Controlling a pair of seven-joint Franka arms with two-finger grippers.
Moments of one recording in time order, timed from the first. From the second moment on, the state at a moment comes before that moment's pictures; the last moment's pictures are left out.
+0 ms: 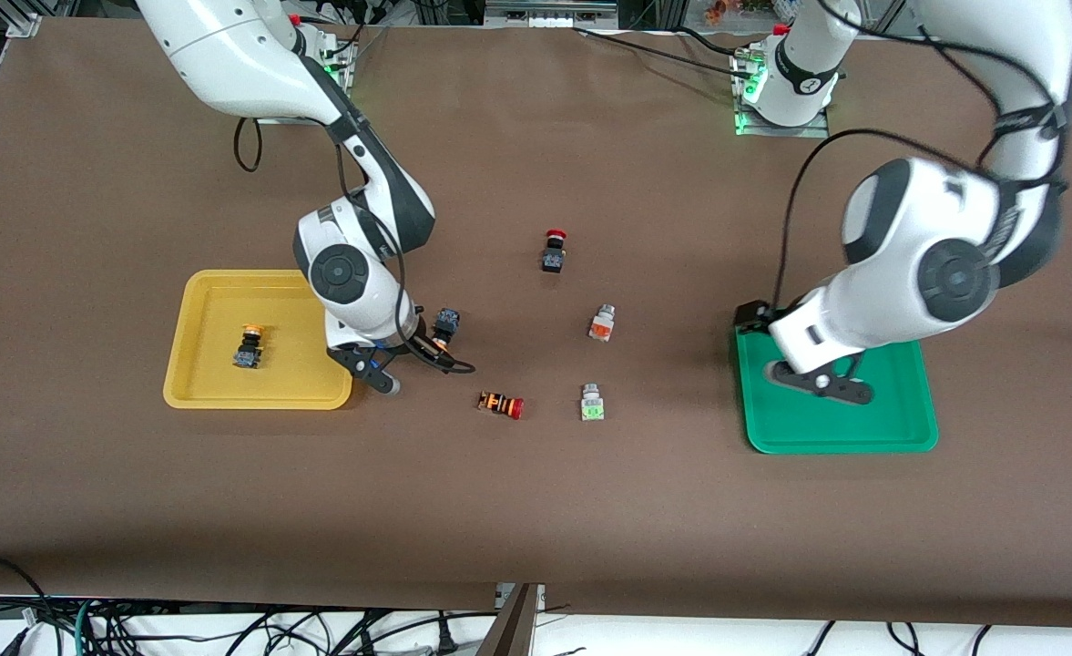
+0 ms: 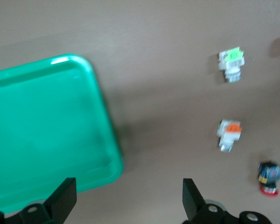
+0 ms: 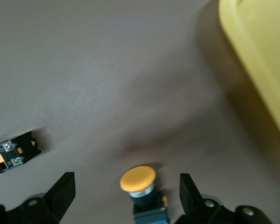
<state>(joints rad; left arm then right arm) -0.16 0.48 -0.14 -1.52 -0.08 1.87 -0.04 0.40 0.65 0.12 -1.70 -0.01 2.40 1.10</state>
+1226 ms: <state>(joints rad) -0.64 0.90 0.09 -1.48 -0.09 2.64 -0.50 0.44 0.71 0.09 -1.72 -0.02 2.46 1.14</state>
